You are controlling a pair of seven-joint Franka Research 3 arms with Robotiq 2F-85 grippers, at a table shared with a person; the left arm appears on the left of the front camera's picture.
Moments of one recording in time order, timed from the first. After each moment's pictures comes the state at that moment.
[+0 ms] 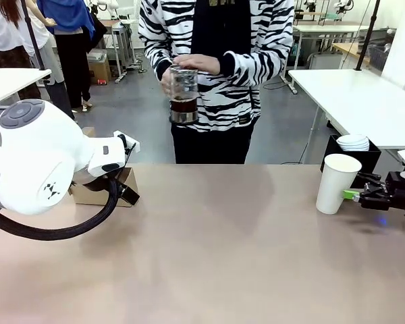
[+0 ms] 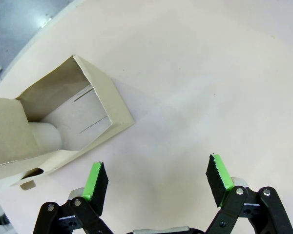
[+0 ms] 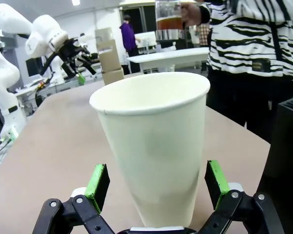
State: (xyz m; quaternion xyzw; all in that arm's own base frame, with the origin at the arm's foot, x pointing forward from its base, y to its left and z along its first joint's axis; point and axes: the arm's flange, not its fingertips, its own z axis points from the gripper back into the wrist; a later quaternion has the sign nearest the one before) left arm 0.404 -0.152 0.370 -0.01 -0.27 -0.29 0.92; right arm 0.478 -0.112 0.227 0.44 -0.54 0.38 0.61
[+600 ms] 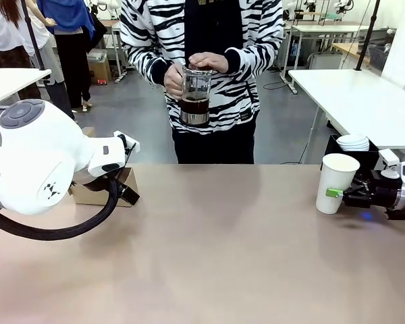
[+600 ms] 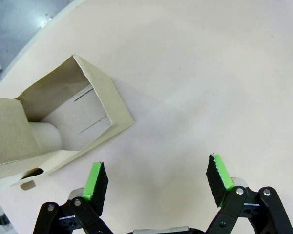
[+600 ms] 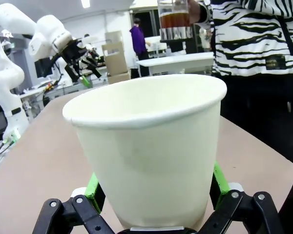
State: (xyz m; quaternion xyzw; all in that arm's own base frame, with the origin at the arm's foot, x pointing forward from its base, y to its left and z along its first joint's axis) left arm 0.404 -0.152 0.370 -0.01 -0.27 -0.29 0.92; right arm 0.501 -0.077 0.216 0.46 -0.54 0.38 0.59
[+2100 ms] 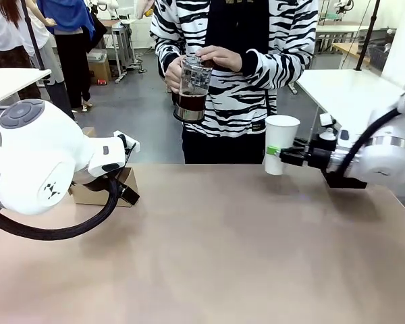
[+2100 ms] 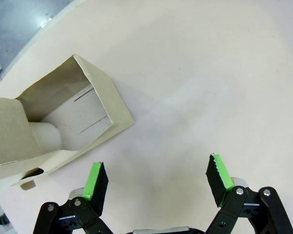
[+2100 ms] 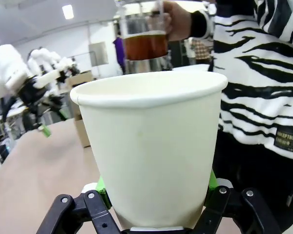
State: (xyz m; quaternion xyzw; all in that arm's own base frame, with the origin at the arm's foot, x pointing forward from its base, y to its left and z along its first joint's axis) left arm 0.404 -0.151 0.370 -0.01 -0.27 -0.29 0.92; right arm 0.588 0.082 0.283 0.44 -0.57 0.34 0.60
